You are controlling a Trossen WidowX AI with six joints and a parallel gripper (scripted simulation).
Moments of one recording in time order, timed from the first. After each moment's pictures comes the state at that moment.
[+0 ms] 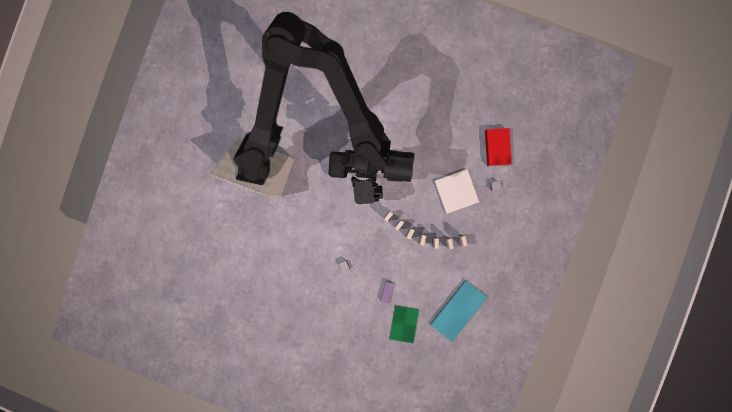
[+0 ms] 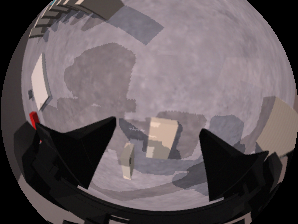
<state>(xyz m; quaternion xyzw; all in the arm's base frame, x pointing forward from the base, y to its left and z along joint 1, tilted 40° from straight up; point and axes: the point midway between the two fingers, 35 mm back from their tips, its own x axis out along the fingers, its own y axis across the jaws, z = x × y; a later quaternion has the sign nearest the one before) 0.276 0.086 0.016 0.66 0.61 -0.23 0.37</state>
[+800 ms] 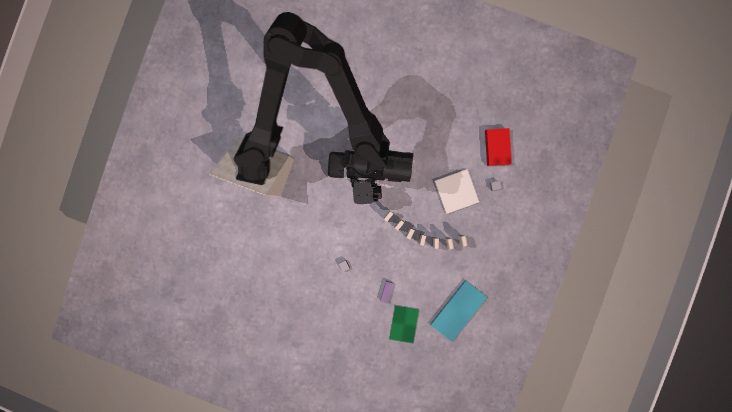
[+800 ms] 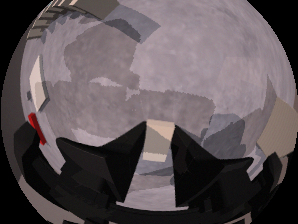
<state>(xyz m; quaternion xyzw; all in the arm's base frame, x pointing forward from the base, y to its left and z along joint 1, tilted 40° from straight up) 0.274 0.089 0.012 0.66 0.62 -0.23 0.37</state>
